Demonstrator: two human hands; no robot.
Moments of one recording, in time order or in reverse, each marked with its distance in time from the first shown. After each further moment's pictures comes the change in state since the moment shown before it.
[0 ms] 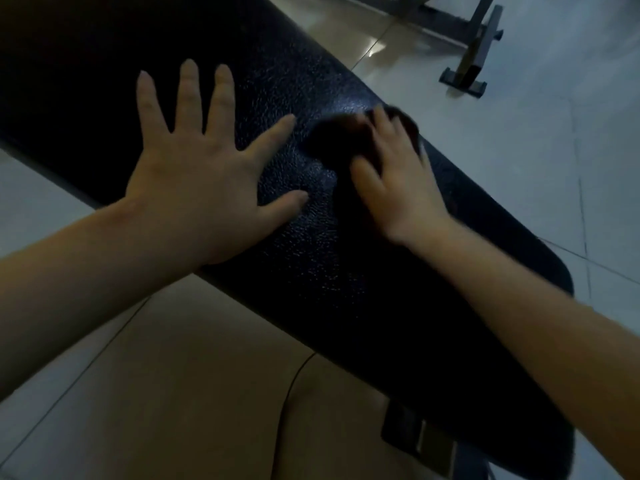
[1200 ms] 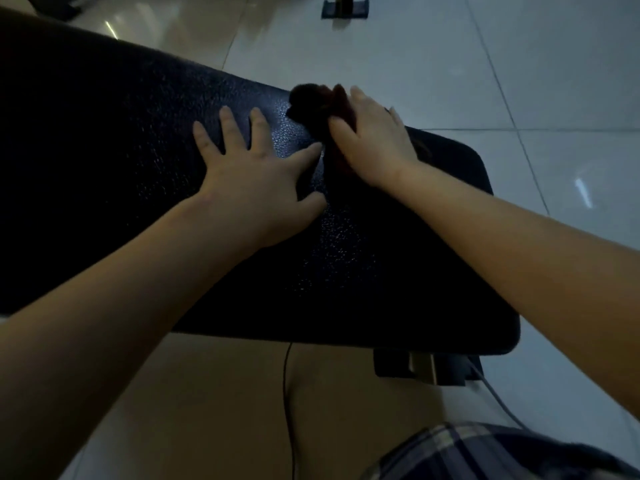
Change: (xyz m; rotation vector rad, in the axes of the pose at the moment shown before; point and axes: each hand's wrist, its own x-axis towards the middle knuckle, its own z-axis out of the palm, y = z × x) left_hand 0.037 0.150 -0.008 0.008 -0.176 0.398; right_hand -0.038 0.119 -0.015 0.028 0.122 0.391
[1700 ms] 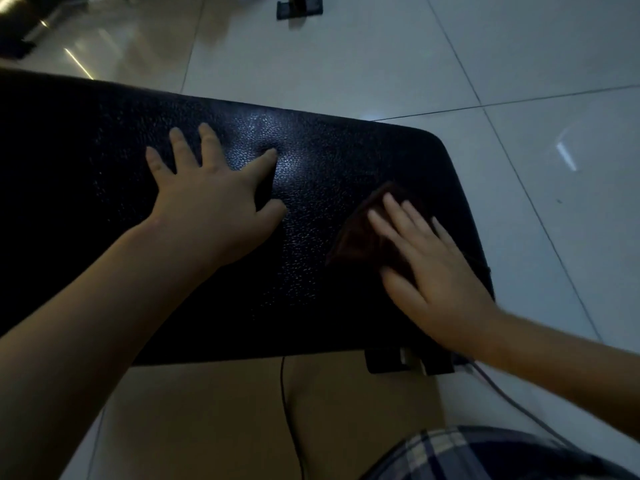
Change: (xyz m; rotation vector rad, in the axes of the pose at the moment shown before) left_hand 0.002 0.006 0.001 -0.001 0.035 0.004; right_hand -0.190 0.051 -0.014 0.057 -0.068 -0.079
